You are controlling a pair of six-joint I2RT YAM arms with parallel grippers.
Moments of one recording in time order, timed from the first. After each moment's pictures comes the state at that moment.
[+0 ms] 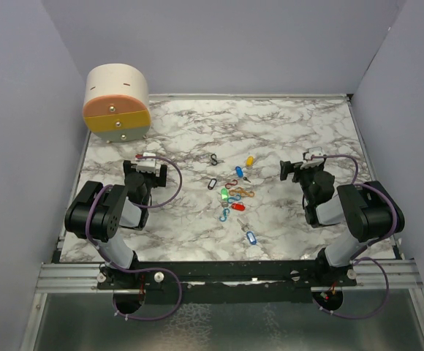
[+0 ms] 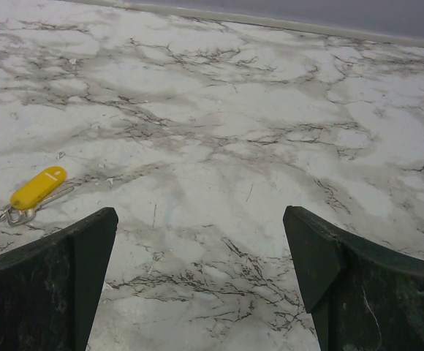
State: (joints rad) left arm -0.16 1.67 0.26 1.24 -0.12 0.12; right arm 0.13 1.64 0.26 1.34 -0.02 -0.07
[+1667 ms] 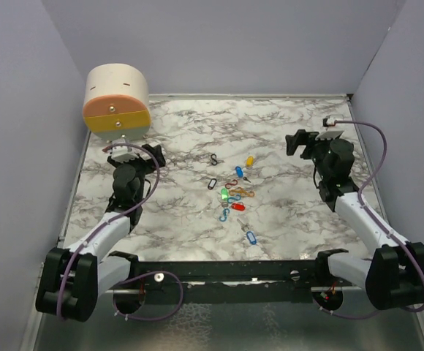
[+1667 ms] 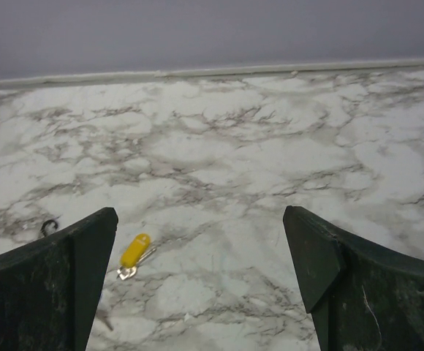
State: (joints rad) left arm -0.22 1.08 0.36 0.71 -0.26 -0.39; right arm 0.13 1.14 0.64 0.42 -0.01 0.13
